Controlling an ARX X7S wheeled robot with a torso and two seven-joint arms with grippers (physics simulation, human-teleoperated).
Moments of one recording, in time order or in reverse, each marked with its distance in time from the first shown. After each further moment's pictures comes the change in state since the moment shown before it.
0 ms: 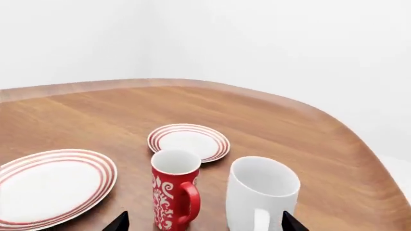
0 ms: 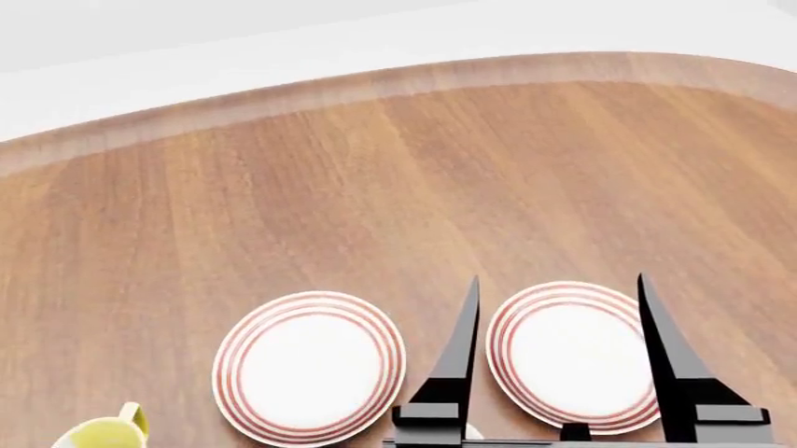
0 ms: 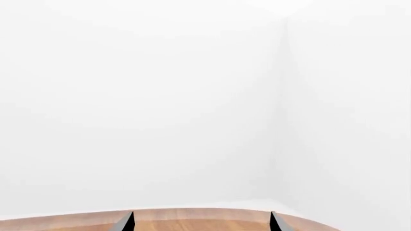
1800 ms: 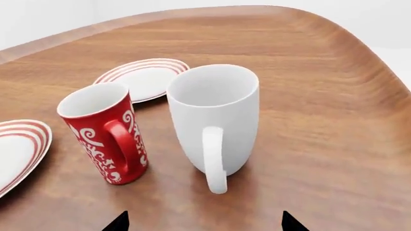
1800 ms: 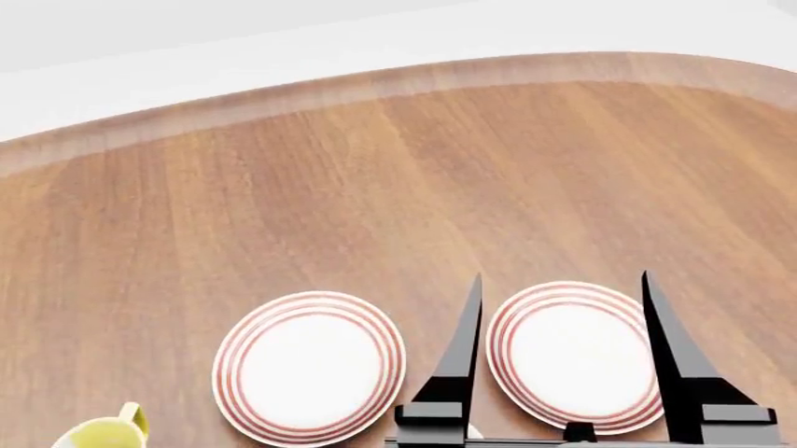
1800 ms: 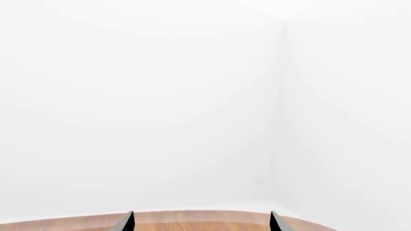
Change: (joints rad) left arm -0.173 0.117 0.222 -0.235 0.288 -0.207 -0.028; right arm 0.010 0.036 -0.006 -0.008 0.047 -0.004 0.044
